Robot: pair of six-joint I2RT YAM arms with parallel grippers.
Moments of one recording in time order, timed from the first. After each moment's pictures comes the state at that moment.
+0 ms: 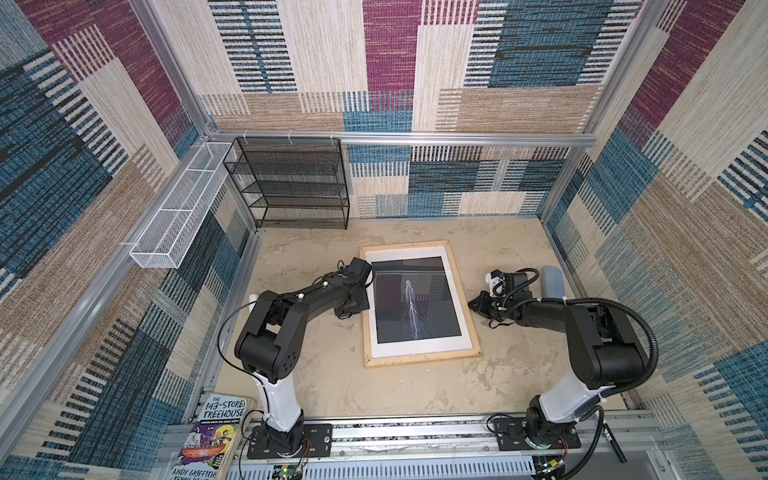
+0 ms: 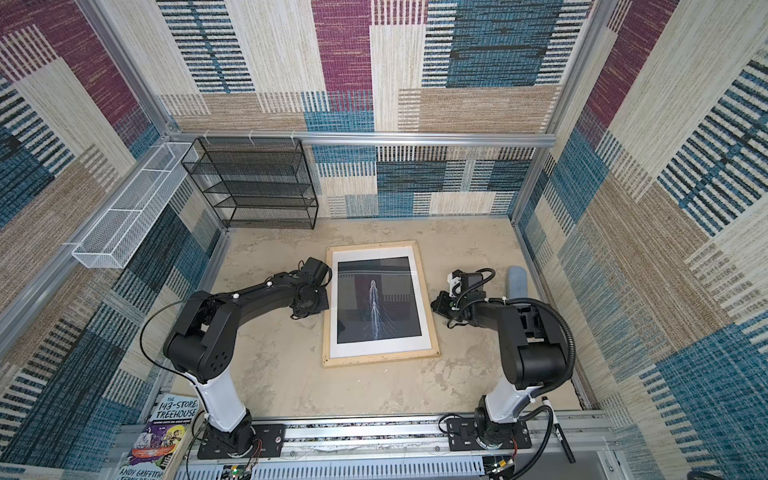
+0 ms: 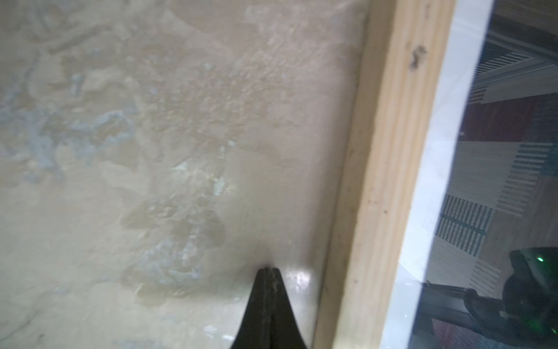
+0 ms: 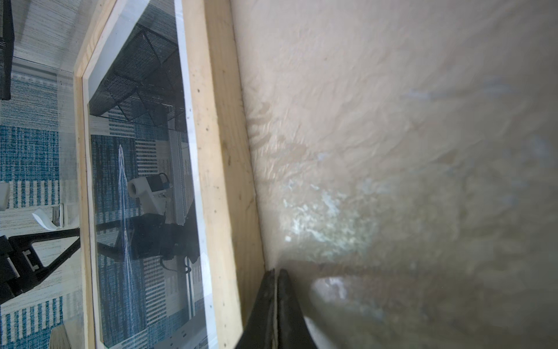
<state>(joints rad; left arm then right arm) -0.43 1.83 1.14 -0.57 -0.19 -0.61 0.04 1.64 0.66 0.05 -0.48 0.45</state>
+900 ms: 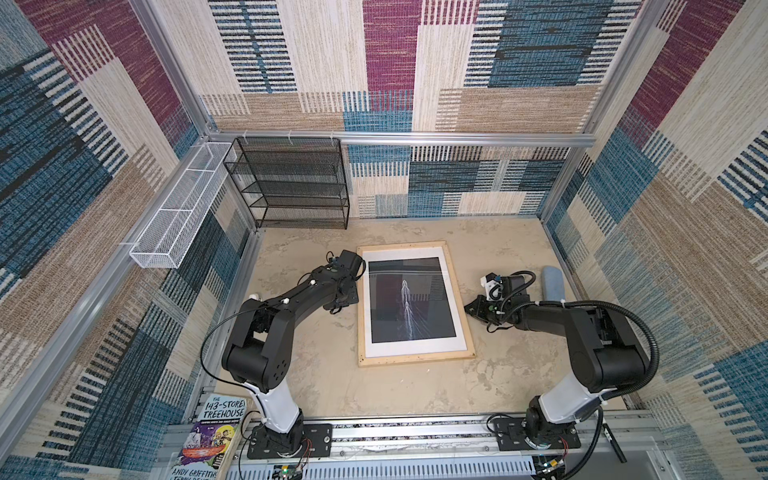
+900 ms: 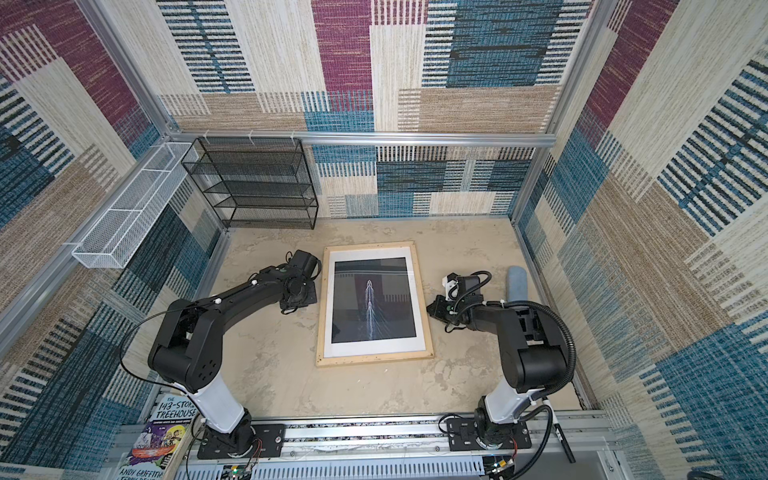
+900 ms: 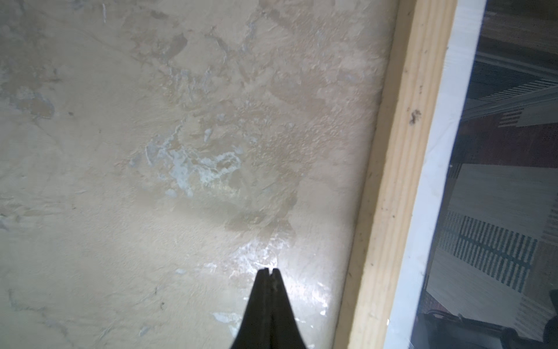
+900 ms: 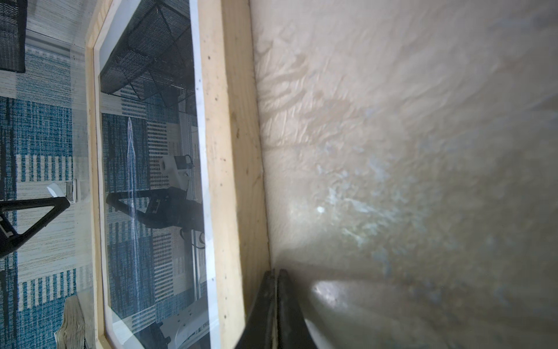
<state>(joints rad) -0.38 1.75 1.17 -0.65 -0.28 -0.55 0.08 1.64 0.63 0.07 -0.53 0.45</state>
